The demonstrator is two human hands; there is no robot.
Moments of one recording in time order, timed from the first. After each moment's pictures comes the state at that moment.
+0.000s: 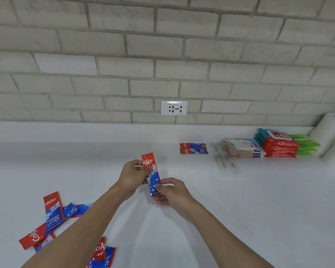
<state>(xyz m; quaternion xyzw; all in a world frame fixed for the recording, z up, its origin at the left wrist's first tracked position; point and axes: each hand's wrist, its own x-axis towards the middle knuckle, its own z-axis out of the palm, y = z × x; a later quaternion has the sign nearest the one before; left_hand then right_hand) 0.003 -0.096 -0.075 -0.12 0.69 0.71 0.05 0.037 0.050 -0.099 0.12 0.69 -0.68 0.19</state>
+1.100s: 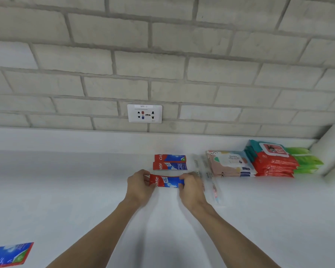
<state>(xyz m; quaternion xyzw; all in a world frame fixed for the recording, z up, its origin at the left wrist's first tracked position) -0.106 0.041 -0.135 -0.07 0.89 0.46 -0.02 -0.103 0.216 -0.140 0.02 0.98 -0.20 -0.05</state>
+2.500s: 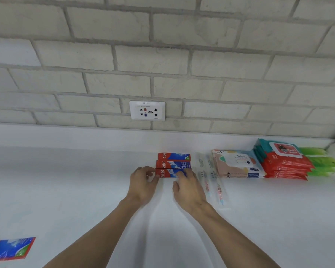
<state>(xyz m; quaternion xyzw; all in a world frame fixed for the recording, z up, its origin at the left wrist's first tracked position) -0.120 0.047 -0.148 -0.06 0.91 0.41 -0.09 -0.111 0.210 -0.153 -0.08 0.98 -0.19 -0.08</state>
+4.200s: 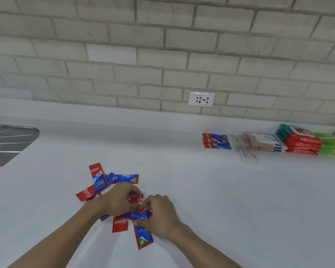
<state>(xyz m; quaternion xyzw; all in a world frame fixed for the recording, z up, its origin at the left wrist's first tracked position) 0.126 -0.233 -0.110 0.11 0.95 0.23 0.17 0.157 -0.060 -0.124 -0.15 0.94 -0.27 0.15</state>
